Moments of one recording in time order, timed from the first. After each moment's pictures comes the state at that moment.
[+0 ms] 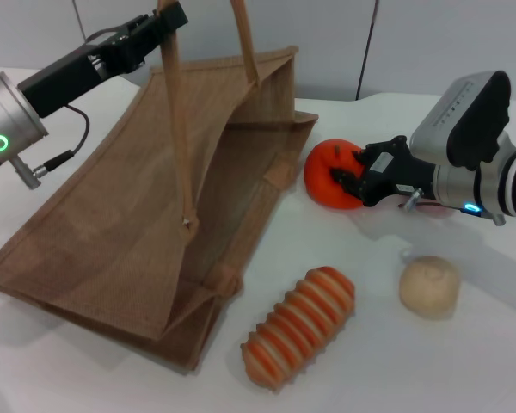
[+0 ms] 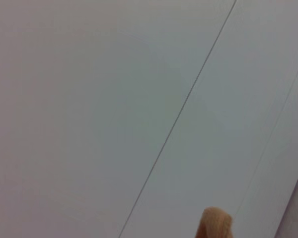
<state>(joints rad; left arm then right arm) -0.65 -2.03 0.36 0.43 -1.47 -1.56 1.66 0.98 2.02 -0.57 0.00 -2.01 -0.71 0.91</state>
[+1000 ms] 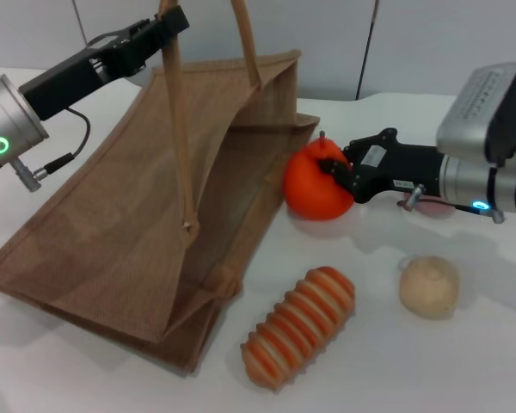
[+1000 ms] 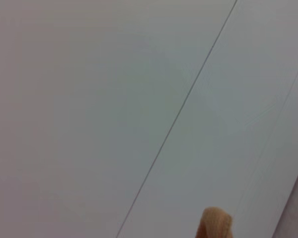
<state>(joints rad) -0.65 -2.02 0.36 0.42 -1.46 -1.56 1.66 0.94 2.02 -0.61 -0.09 -1.98 -0.94 0.94</state>
